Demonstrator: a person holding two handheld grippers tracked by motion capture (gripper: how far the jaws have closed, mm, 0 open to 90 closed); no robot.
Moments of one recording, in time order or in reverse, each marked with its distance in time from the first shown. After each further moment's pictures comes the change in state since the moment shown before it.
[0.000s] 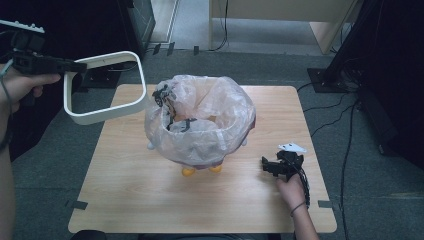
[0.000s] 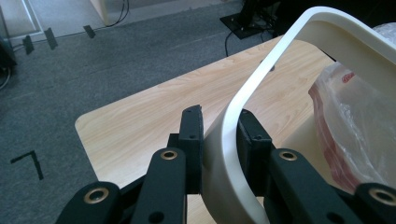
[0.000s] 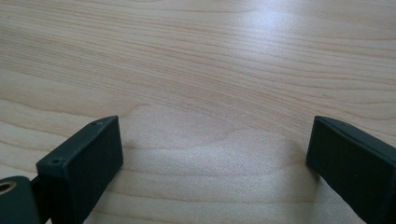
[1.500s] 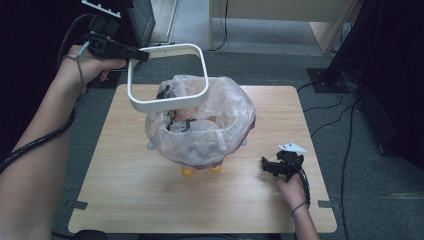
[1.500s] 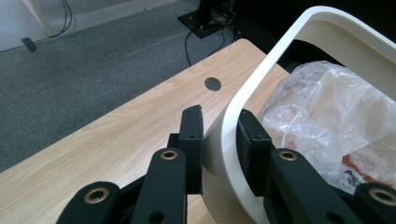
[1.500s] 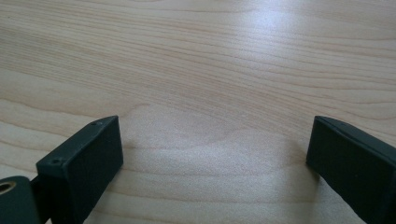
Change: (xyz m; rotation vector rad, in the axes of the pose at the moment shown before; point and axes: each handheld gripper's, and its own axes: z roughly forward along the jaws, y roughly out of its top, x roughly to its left) left arm -0.097 0.068 0.084 0.031 -0.136 0.072; right arm 0.000 0.000 0.000 0.001 0.000 0.000
